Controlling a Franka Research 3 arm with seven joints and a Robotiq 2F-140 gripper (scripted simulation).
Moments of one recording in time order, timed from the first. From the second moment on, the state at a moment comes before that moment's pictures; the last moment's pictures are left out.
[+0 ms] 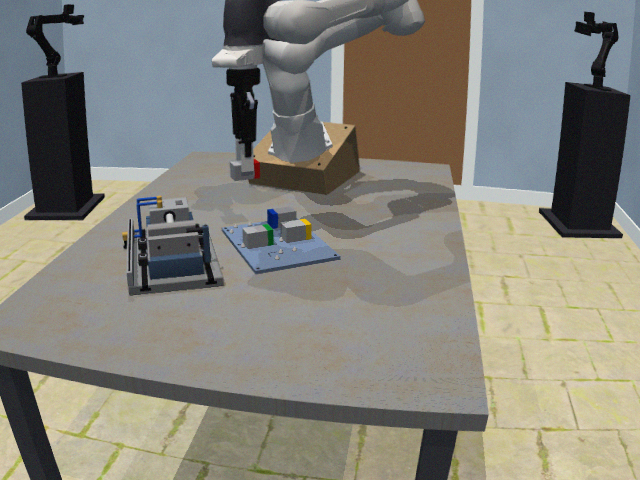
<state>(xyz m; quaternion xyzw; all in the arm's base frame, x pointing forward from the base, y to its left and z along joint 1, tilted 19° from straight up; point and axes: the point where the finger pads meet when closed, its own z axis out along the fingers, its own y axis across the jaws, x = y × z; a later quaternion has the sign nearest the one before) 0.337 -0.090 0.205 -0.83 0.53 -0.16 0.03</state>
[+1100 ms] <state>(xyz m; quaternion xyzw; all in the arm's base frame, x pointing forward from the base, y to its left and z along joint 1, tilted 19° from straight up) 0.339 -0.091 0.203 -0.83 0.53 -0.16 0.03</state>
